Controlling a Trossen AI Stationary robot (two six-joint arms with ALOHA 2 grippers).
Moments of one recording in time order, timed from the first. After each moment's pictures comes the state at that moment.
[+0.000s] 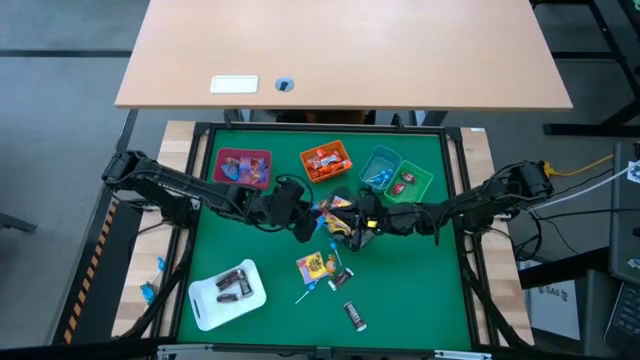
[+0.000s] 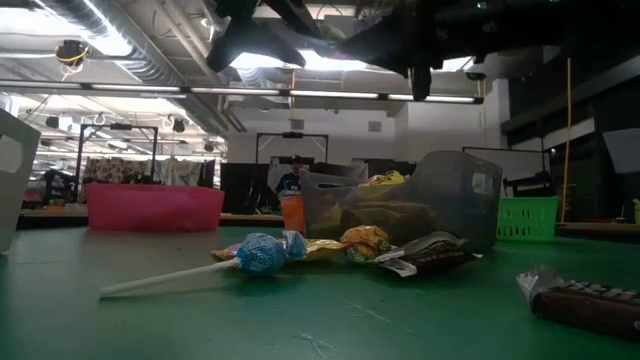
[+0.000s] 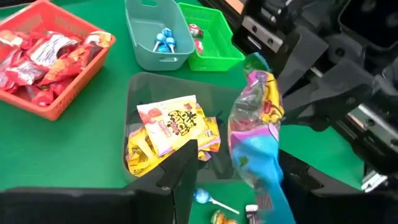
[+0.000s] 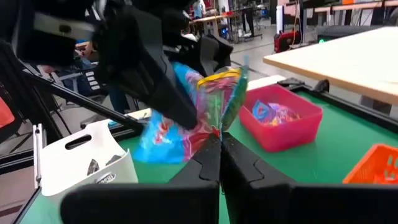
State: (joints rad) left arm -0.20 1.46 1.11 -0.29 -0.46 -0.87; right arm 0.24 1.52 0.66 0.81 0.41 0.23
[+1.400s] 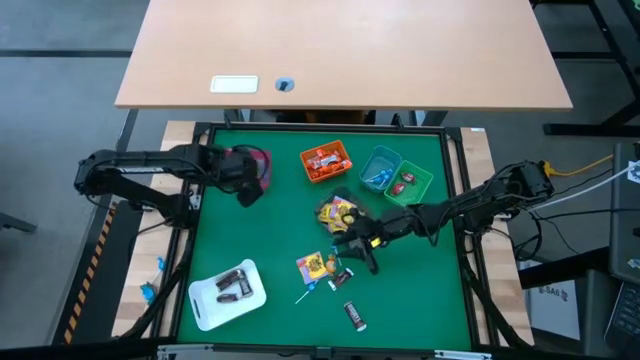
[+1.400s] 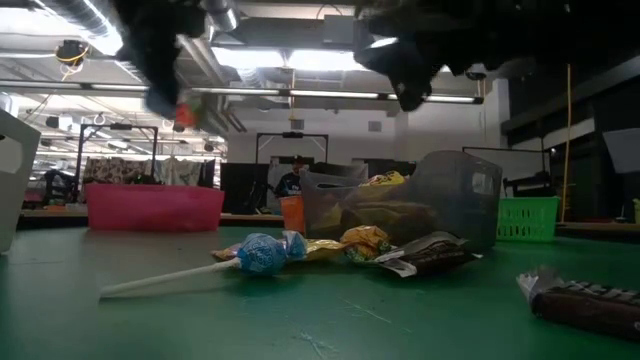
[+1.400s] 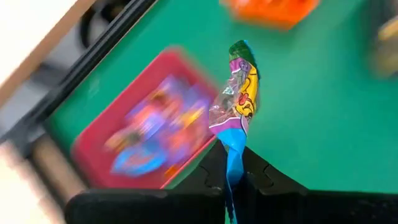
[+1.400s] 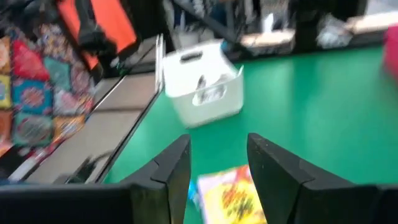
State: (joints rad) left arm 0.09 1.16 1.11 -1.18 -0.45 -0.59; right arm 0.24 1.52 0.67 0.62 -0.12 0.23
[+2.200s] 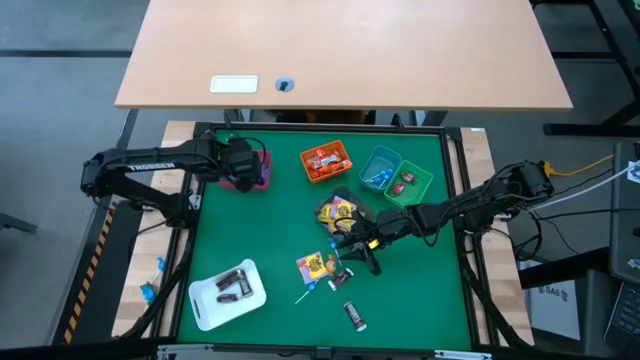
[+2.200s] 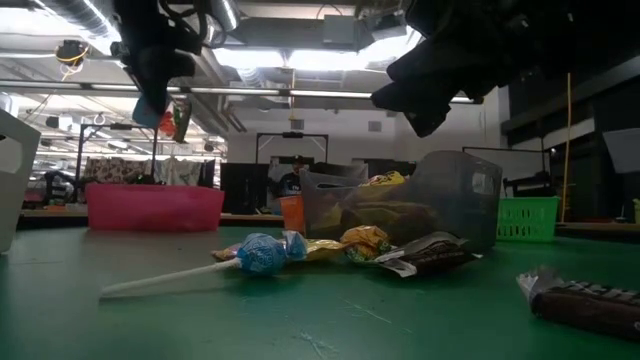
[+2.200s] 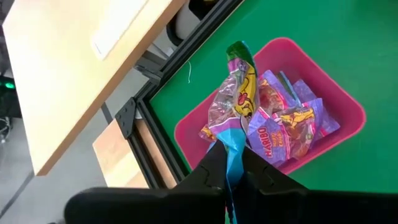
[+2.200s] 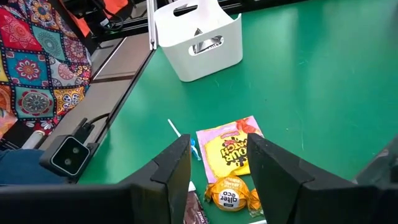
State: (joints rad) left arm 0.20 1.22 1.11 -1.33 -0.69 -0.59; right arm 0.24 1.52 0.67 0.46 -0.15 0.26
